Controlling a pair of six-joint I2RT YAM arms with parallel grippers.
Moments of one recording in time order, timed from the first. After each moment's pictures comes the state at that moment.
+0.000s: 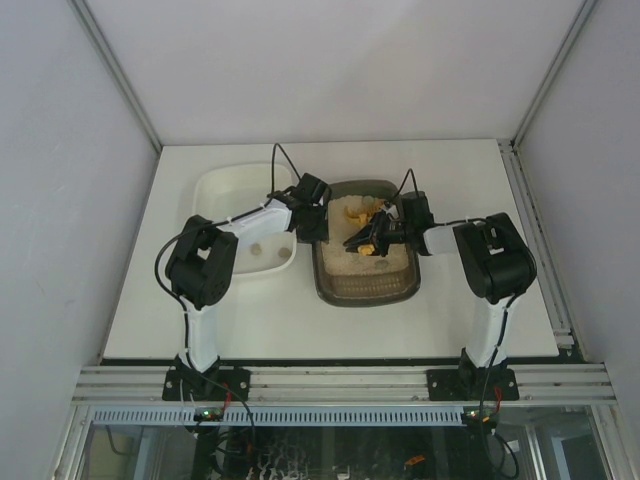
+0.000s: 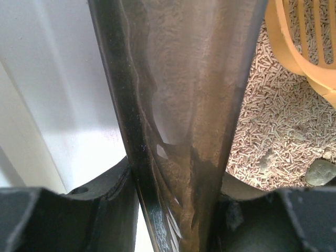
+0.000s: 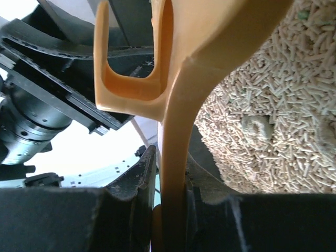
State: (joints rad) left arm -0.59 2.00 1.44 -0.50 -0.02 -0.57; right arm 0.29 1.94 0.95 0.29 -0.96 1.21
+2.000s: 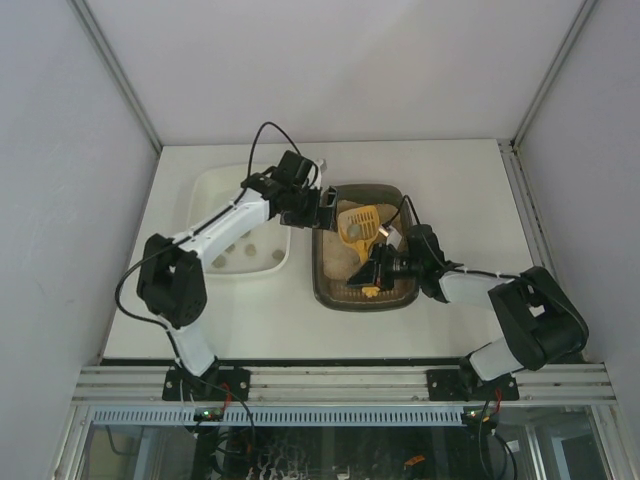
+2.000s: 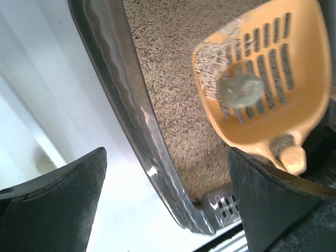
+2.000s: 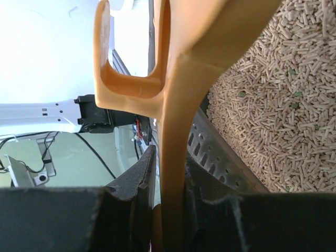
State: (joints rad) left arm -0.56 1.82 1.53 -0.67 0.14 -0.37; right arm 0.44 1.48 0.53 0.37 -0.82 0.93
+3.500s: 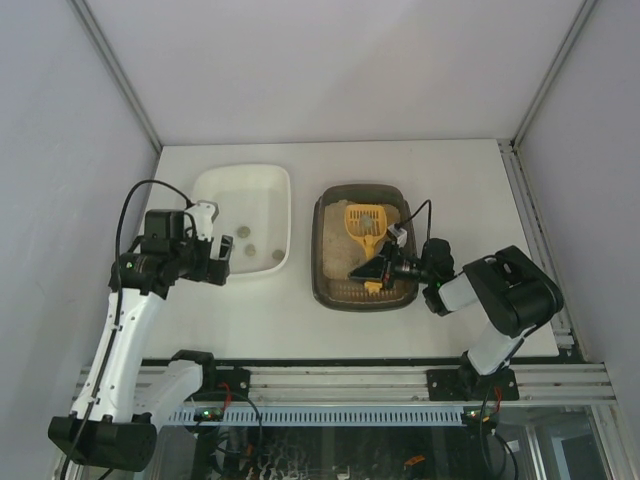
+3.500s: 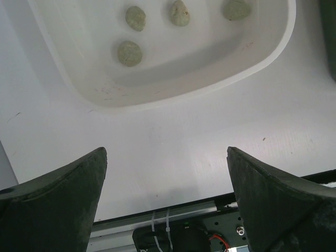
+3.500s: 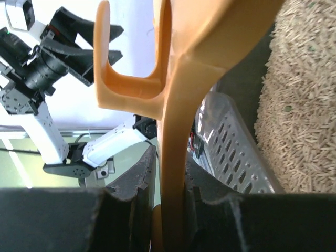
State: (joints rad) left arm -0.11 0.90 1.03 -1.00 0.05 0.13; right arm 0.38 1.70 0.35 1.19 -0.93 1.38
